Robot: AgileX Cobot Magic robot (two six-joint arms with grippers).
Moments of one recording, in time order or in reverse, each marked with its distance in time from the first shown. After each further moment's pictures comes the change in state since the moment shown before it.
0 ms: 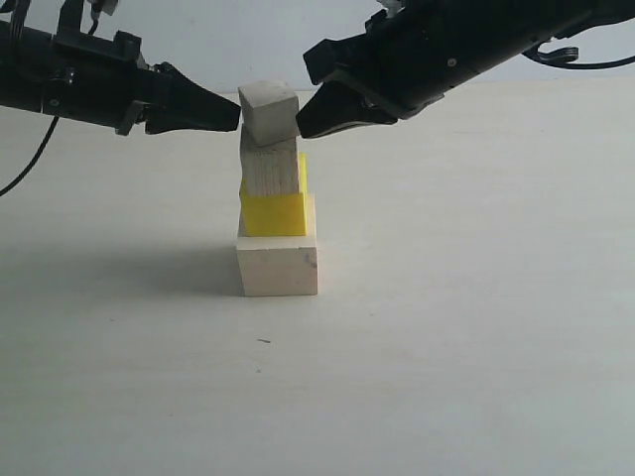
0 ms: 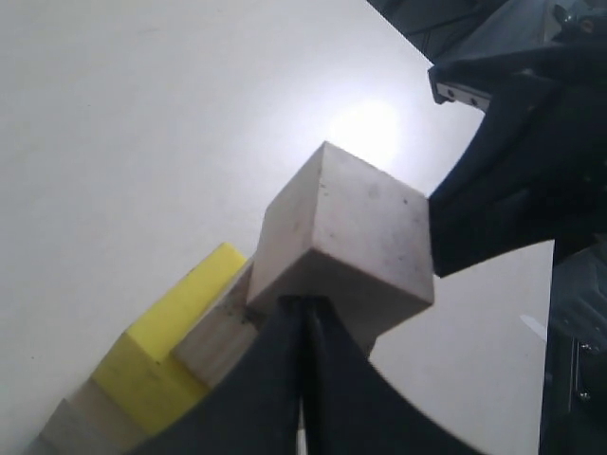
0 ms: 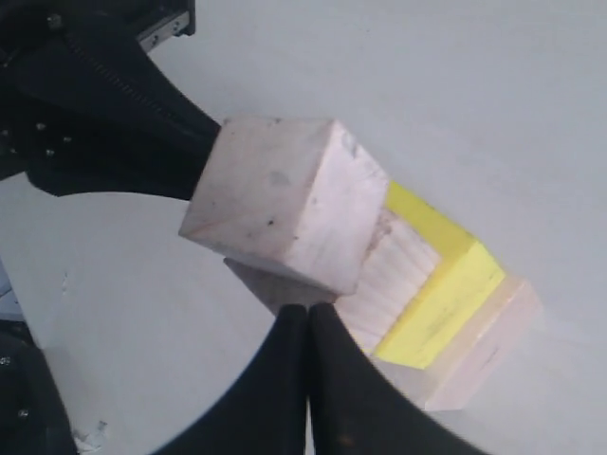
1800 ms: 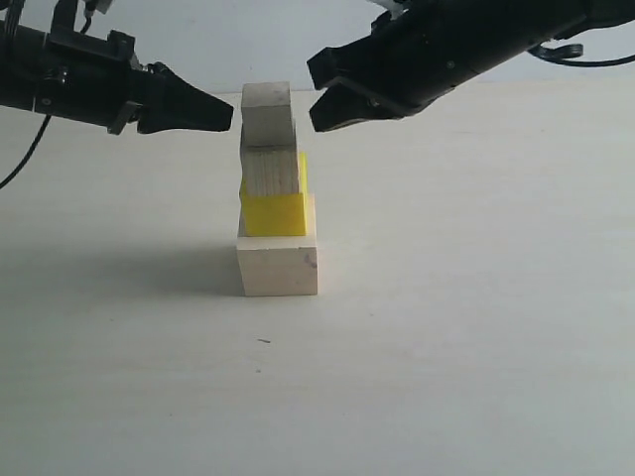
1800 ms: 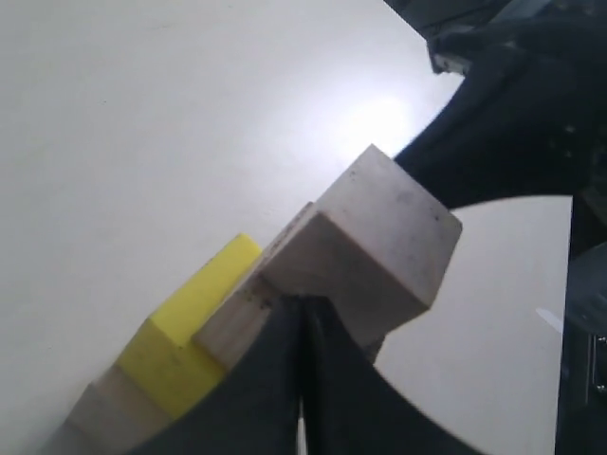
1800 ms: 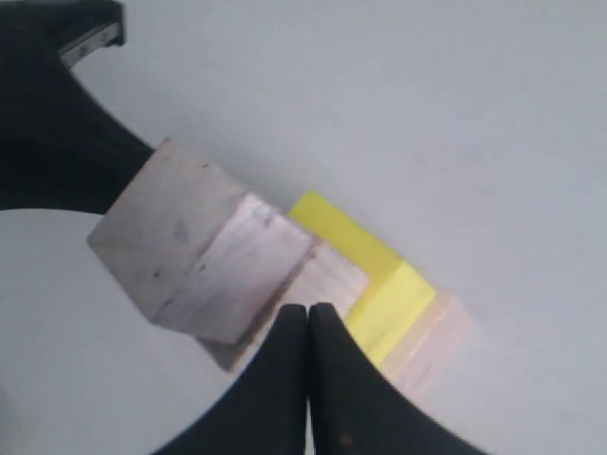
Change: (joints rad) left arm 0.015 -0.017 0.000 0.031 -0.007 -0.006; right arm 0.000 0.001 0.000 -0.072 -0.097 0.030
